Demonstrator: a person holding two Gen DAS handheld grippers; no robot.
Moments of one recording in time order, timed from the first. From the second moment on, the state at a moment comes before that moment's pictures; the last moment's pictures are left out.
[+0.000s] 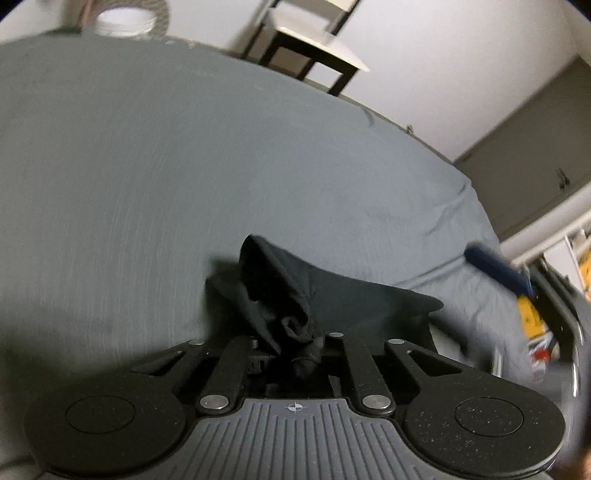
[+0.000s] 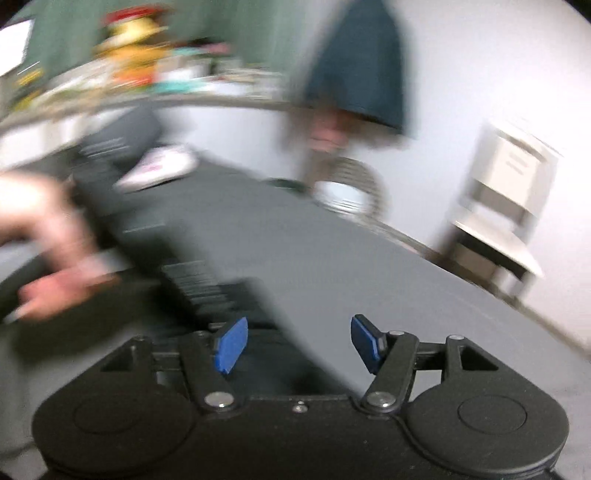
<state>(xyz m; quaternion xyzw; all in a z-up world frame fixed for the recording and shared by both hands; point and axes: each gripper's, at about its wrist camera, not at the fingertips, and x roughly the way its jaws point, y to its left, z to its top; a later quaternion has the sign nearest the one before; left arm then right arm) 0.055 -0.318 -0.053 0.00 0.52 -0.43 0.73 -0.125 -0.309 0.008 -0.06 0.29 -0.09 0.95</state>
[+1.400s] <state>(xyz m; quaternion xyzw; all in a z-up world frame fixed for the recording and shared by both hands) 0.111 -0.278 -0.029 0.07 0.54 -0.41 0.73 -0.116 -0.428 -0.083 0.54 0.33 -0.02 0.78</state>
